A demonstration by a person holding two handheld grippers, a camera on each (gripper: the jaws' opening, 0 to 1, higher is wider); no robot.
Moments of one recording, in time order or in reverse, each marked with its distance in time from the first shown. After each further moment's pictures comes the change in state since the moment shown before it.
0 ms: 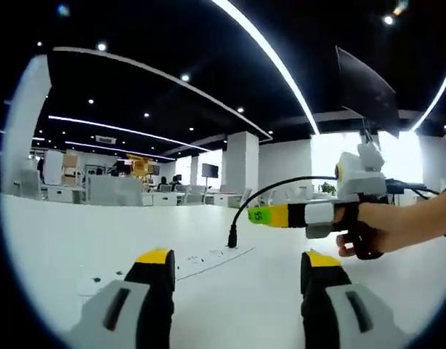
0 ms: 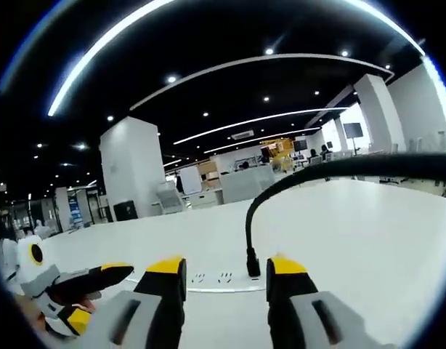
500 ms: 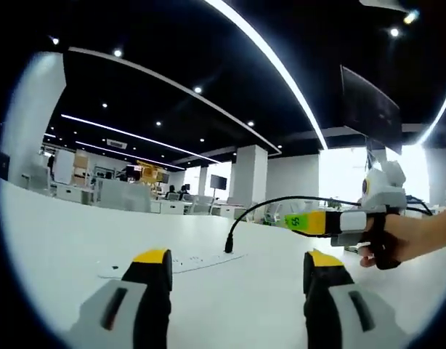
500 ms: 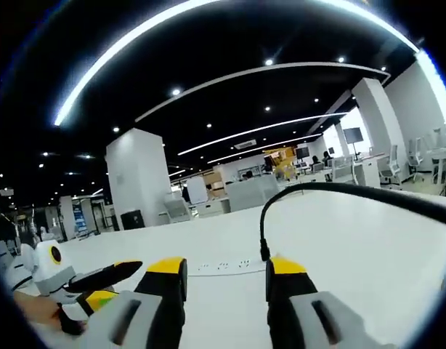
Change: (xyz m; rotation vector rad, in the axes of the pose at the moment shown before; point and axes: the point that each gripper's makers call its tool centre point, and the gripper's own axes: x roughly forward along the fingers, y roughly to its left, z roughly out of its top) left arm -0.049 -0.021 0.021 -0.017 -0.073 0.047; right arm -0.078 0.029 0.009 0.011 -0.062 0.024
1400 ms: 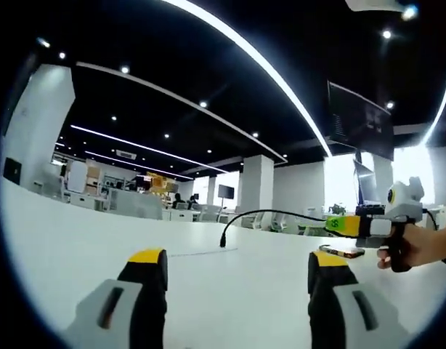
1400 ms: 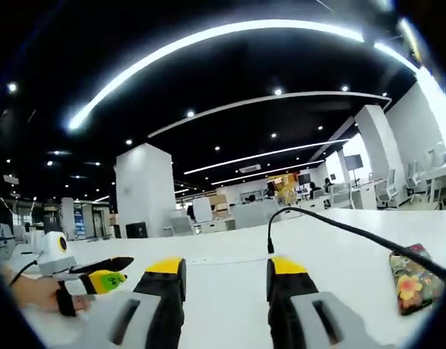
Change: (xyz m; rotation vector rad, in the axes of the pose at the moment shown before) left arm -0.127 -0.036 0.027 0.016 -0.055 0.062; right arm -0.149 0.051 0.002 -0.060 -0.160 -0.009
